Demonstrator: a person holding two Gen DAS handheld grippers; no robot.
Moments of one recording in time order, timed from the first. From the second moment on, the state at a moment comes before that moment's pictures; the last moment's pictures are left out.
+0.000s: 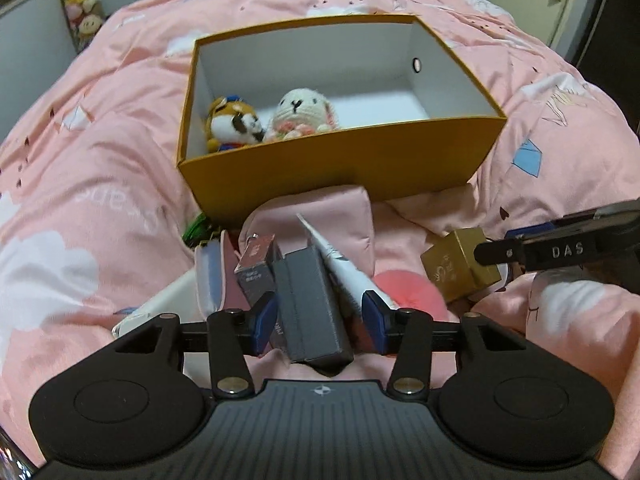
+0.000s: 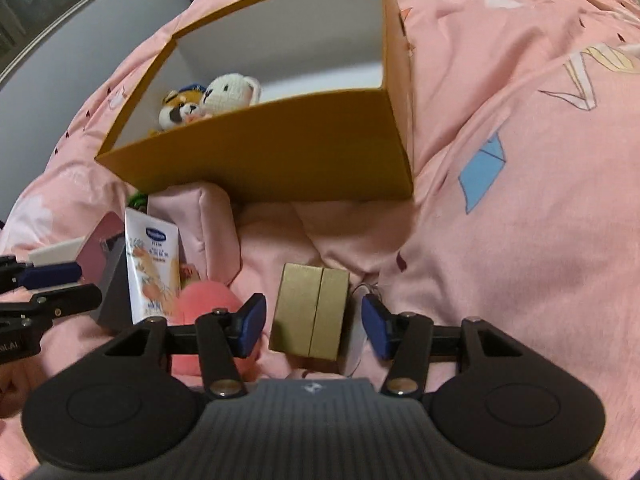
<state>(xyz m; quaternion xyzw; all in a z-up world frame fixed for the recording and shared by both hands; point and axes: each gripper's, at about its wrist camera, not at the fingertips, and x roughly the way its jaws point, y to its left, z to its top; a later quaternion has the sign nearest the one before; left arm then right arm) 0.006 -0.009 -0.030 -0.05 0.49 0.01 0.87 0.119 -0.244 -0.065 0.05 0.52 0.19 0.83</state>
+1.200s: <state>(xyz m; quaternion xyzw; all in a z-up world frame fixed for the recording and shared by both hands) 0.002 0.021 0.035 -0.13 0.39 0.04 0.91 0.134 -0.239 0.007 0.10 0.48 0.29 0.82</state>
